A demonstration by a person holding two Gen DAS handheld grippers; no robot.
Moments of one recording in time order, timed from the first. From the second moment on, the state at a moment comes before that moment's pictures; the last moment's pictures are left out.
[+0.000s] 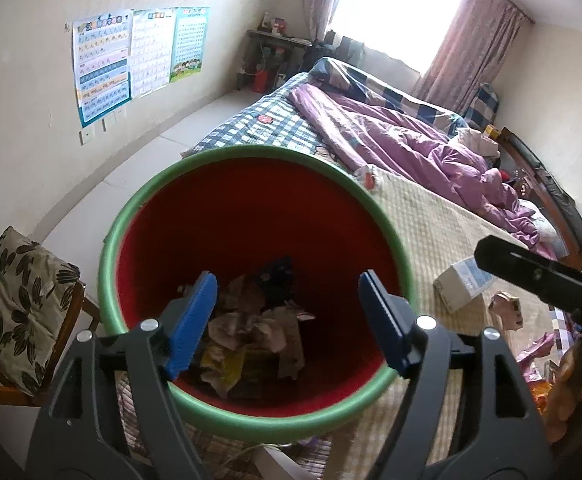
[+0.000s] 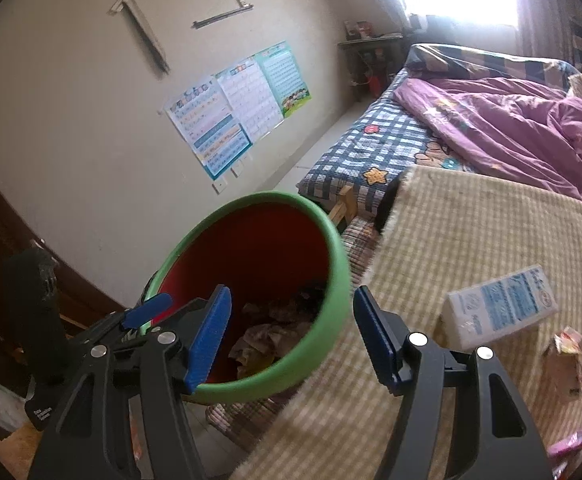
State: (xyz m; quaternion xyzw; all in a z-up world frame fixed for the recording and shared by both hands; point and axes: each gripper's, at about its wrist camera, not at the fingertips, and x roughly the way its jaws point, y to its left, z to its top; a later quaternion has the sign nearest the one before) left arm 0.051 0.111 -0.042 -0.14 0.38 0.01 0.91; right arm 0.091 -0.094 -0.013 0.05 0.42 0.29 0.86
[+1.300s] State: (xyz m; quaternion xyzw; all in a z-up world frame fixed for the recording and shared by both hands) left arm 0.068 -0.110 -0.051 -0.08 0.42 -0.19 0.88; right arm -0.029 -0.352 -0.076 0.05 0.58 0.20 0.79
